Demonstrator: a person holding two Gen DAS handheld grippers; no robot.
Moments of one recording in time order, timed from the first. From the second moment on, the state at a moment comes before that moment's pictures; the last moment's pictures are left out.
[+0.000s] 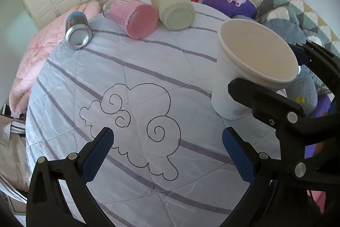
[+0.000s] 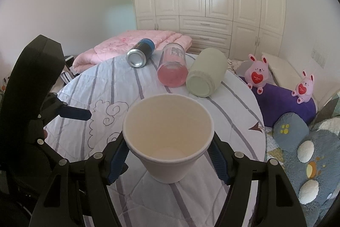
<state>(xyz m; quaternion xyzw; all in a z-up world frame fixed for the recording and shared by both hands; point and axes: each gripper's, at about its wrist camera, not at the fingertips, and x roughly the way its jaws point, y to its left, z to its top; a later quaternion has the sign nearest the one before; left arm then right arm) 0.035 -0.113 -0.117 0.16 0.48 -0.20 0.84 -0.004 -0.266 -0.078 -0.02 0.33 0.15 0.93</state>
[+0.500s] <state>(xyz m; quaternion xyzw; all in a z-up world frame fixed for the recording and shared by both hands) 0.033 -0.112 -0.117 0.17 0.48 -0.20 0.83 -0.011 -0.265 -0.074 -0.01 0.34 0.15 0.93</state>
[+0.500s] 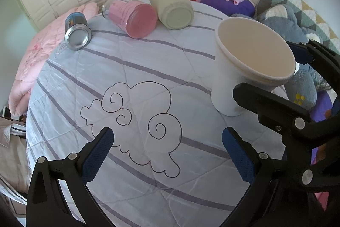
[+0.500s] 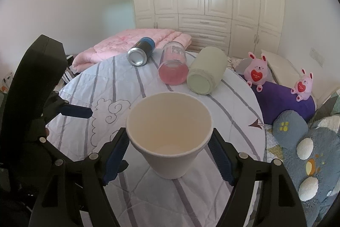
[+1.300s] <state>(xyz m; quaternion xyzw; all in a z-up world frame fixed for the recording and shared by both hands) 0.028 -0.110 -0.095 0.15 0.47 -0.22 0.84 0.003 -0.263 -0.037 -0.02 0.42 0.13 0.90</state>
